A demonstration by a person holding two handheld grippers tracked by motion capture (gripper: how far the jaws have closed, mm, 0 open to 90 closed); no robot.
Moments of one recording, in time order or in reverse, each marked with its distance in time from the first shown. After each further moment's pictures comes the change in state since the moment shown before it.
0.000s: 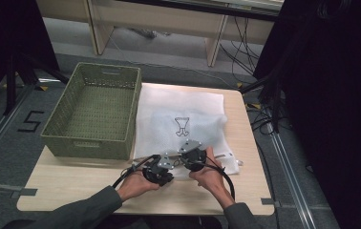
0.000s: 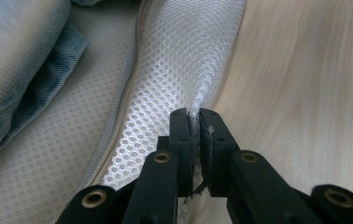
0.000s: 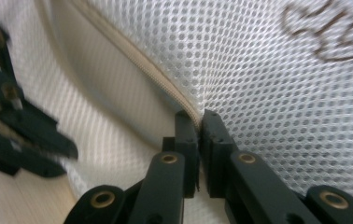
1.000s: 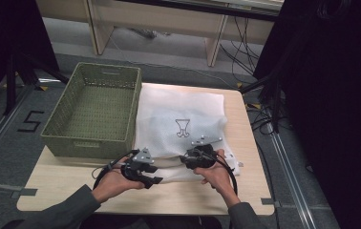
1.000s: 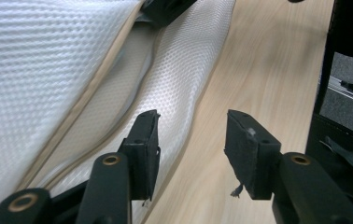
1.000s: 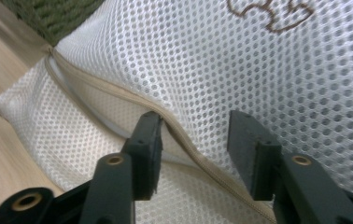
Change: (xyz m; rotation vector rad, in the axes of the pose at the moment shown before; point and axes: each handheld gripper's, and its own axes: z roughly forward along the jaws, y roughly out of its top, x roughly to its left) left arm 0.002 -0.020 -0.076 -0.140 -0.028 -0.156; right arm -0.025 -0.019 -0.010 -0.142 0.138 0.378
